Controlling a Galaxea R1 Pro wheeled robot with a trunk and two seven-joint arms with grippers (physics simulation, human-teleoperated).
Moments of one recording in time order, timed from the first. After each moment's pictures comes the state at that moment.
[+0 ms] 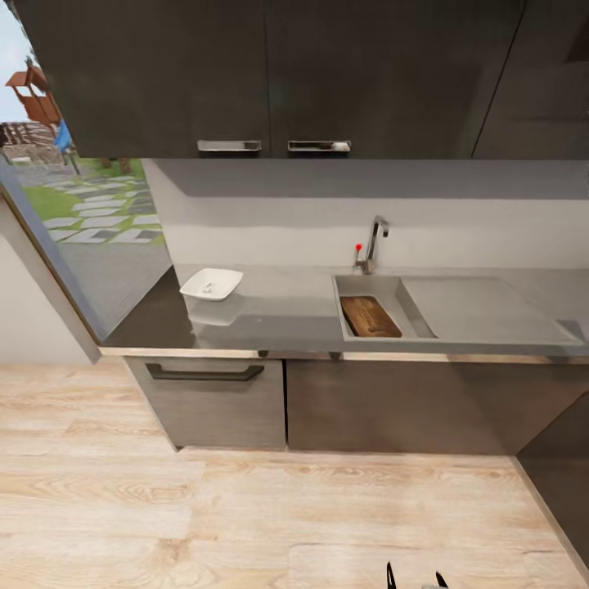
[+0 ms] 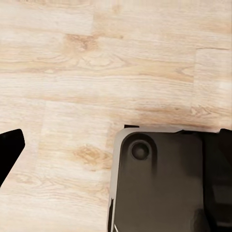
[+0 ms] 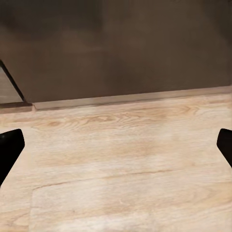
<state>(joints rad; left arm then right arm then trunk) 0.40 -0.02 0.27 -0.86 -0.05 -0.35 -0.15 -0.22 0.04 -0.07 -0.21 0.01 -0.84 -0.11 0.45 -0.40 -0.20</state>
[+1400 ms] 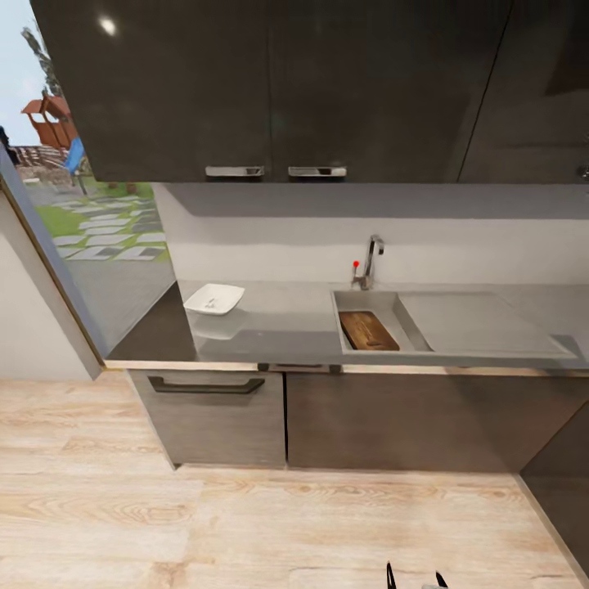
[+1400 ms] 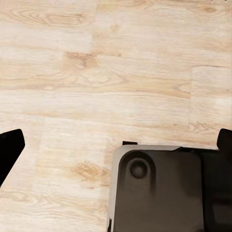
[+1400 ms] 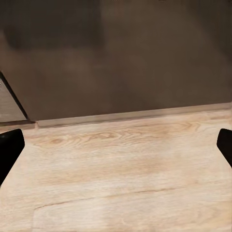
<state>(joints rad) 0.40 -0.02 0.27 -0.86 -0.05 -0.35 -0.15 -0.22 0.04 -0.07 -0.21 0.01 -0.84 -0.11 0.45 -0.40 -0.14</state>
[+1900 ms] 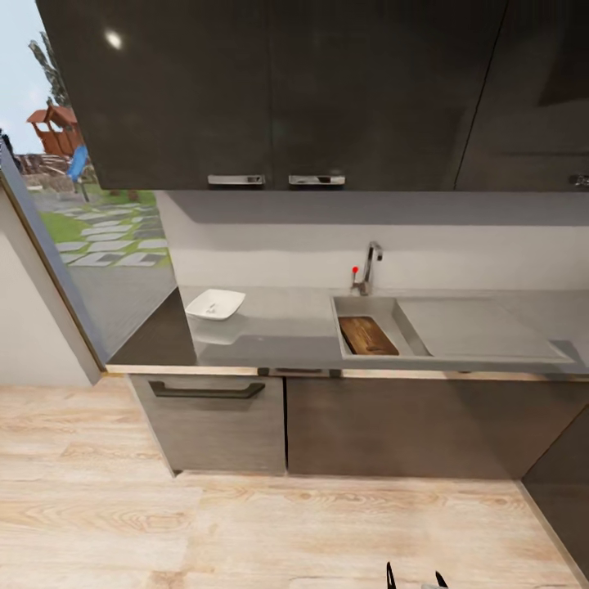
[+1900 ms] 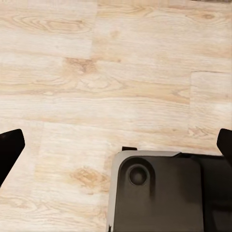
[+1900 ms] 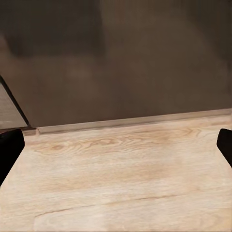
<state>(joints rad) 0.41 -0.02 0.27 -0.86 -0.05 -0.35 -0.15 -0.22 0.04 -0.07 -0.21 0.01 -0.84 -0.11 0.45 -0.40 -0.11</state>
